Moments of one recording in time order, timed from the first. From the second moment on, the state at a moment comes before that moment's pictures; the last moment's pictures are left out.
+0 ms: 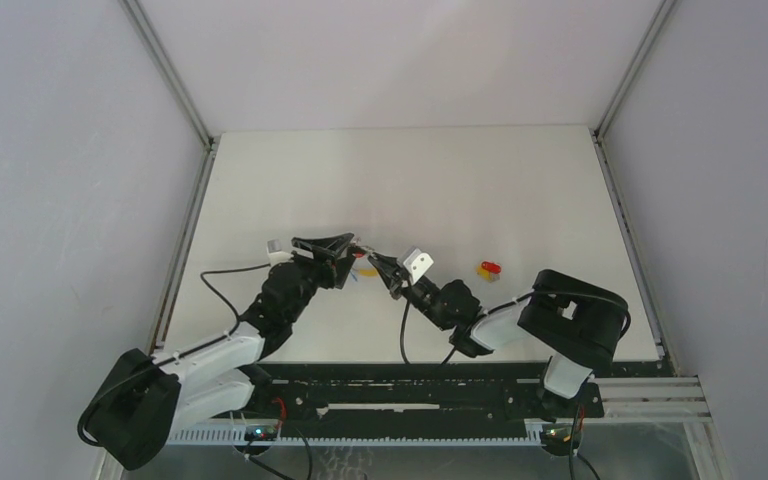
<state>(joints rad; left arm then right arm) -0.58 1.01 0.25 0.56 -0.18 -1.69 1.06 1.67 0.48 1.39 0.20 -0.13</state>
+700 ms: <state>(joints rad) -0.58 1.04 0.18 0.73 -0.17 -1.78 1.11 1.72 0.45 1.45 0.25 -0.16</state>
